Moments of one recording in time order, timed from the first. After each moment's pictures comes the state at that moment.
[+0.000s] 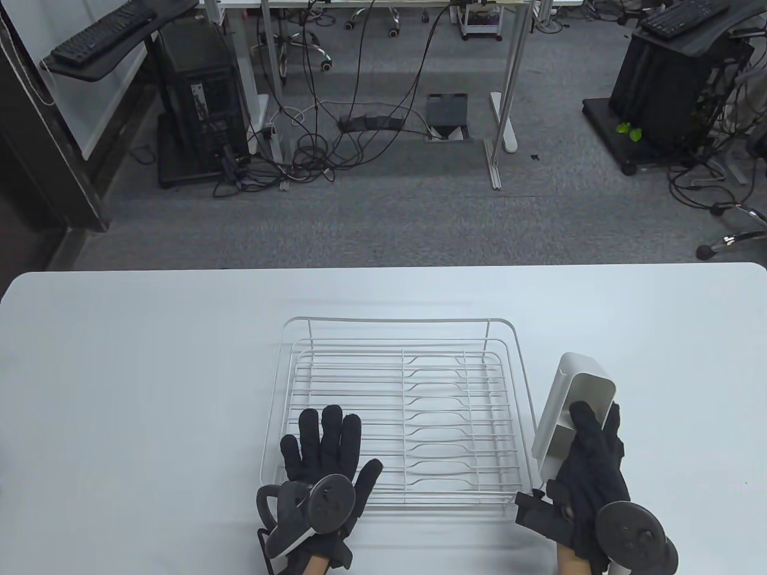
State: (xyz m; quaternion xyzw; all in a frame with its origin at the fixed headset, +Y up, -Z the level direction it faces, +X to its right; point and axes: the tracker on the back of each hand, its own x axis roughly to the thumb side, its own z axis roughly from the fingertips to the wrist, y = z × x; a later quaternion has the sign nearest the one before) left_hand -0.135 -0.723 -0.269 0.08 -0.14 0.10 0.98; right_hand 0.235 -0.690 -0.218 -0.18 -0.40 0.81 0.39
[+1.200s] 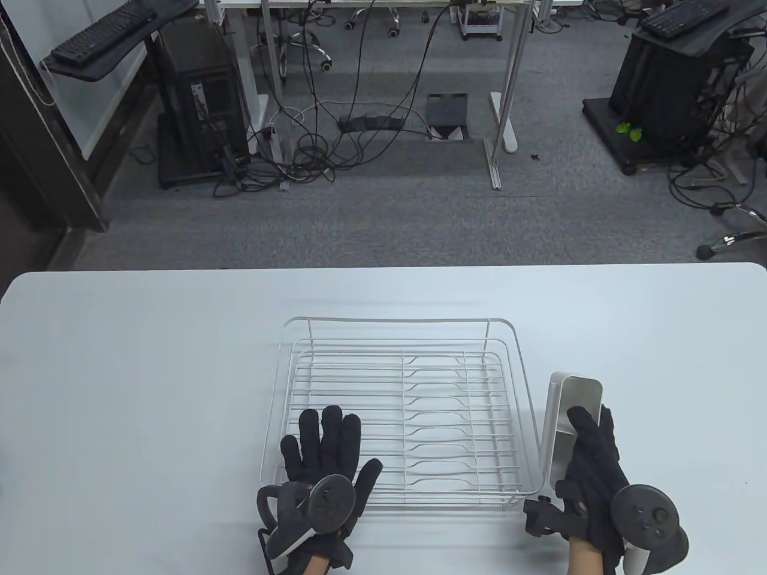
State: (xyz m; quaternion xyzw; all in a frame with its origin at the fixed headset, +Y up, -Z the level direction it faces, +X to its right) left_hand -0.135 -0.724 -0.269 0.08 -0.14 0.11 0.98; right_hand 0.260 -0.718 -0.236 -0.19 -0.30 0.83 0.44
